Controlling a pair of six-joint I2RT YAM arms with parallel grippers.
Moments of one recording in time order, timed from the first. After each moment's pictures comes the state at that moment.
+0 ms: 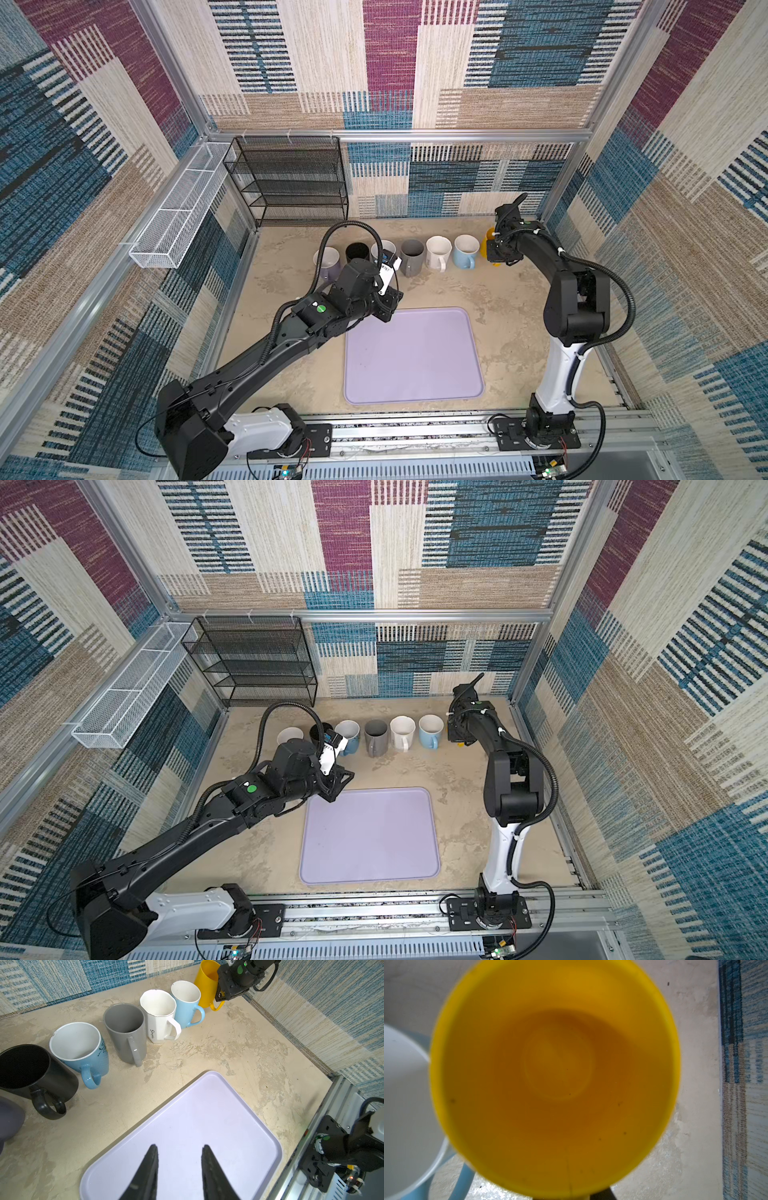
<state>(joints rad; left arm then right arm) -0.76 1.23 1.11 -0.49 0.05 -0.18 0.05 2.01 1.69 -0.81 0.18 0.08</state>
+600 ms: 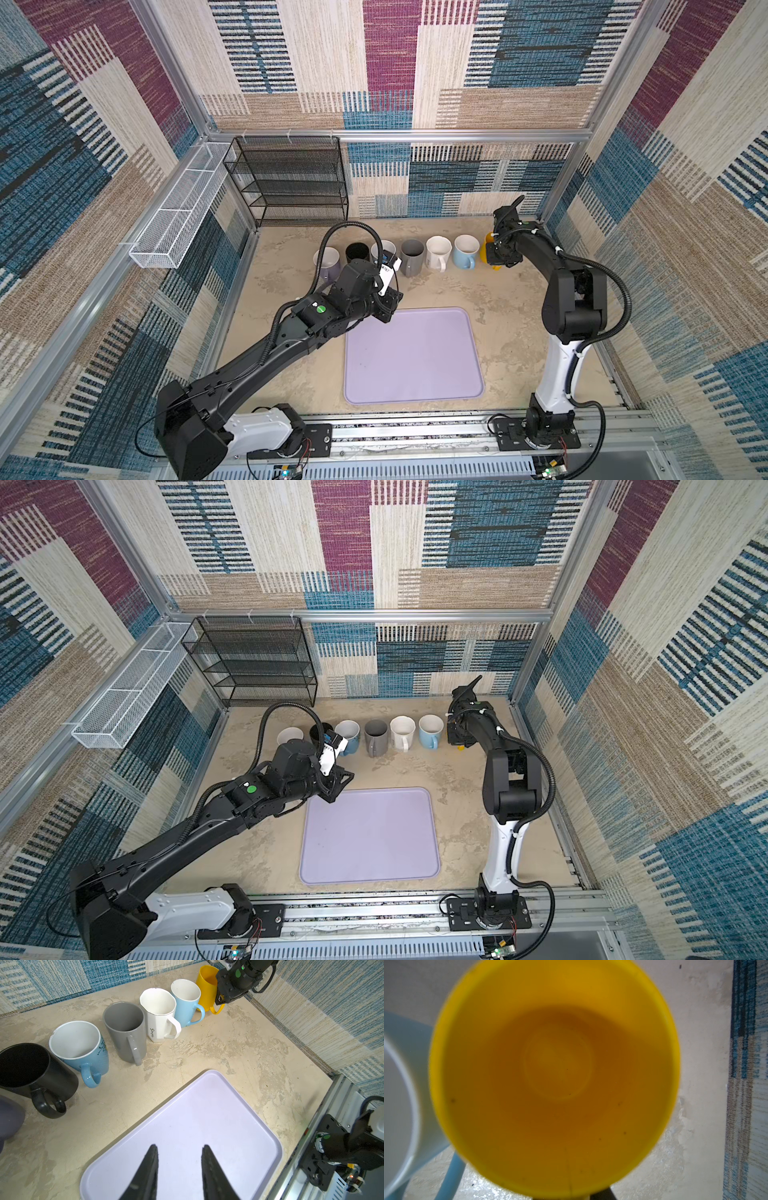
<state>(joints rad) -0.76 1.23 1.10 -0.49 0.05 -0.18 0.05 2.03 1.69 -0.84 0.18 0.07</state>
